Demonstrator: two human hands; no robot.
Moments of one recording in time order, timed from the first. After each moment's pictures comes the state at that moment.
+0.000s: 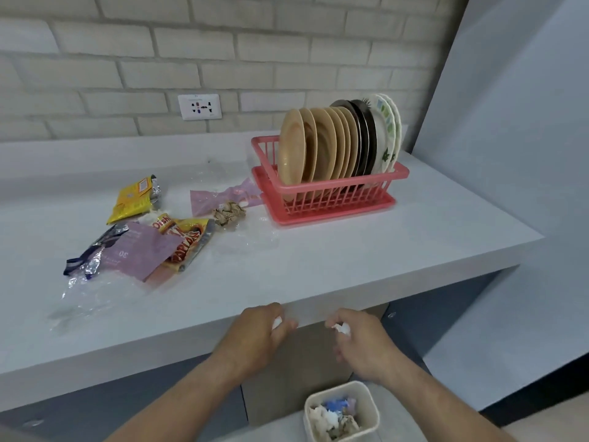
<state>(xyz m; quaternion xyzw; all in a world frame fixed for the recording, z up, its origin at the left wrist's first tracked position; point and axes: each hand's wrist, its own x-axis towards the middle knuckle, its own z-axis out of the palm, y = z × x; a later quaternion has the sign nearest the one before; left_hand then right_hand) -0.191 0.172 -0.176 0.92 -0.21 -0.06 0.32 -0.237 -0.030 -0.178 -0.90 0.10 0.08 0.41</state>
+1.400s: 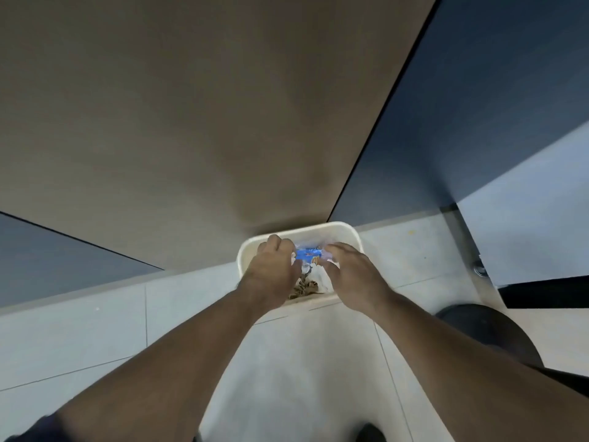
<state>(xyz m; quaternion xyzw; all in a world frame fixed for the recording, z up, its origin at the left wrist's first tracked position) -0.185 -0.051 -0.774 0.94 -0.12 -0.20 0.24 -0.213 -0.220 -0.759 -0.94 0.06 0.21 0.28</state>
